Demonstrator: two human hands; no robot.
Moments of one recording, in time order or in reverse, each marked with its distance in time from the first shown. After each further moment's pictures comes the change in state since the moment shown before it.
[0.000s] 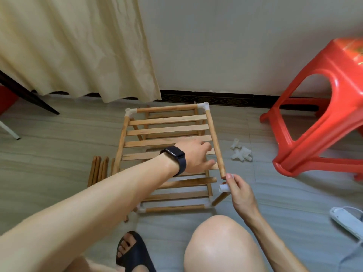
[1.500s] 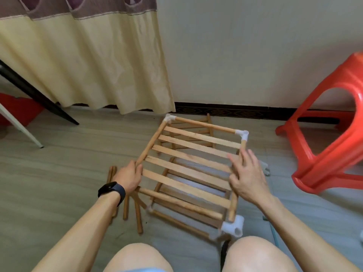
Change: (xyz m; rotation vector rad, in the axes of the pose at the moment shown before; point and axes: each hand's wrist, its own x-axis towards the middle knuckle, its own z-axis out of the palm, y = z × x) left_hand -0.097 -0.196 0.072 -0.499 0.189 -0.704; right_hand 0.069 -0.048 0.012 -0.897 -0.063 -0.336
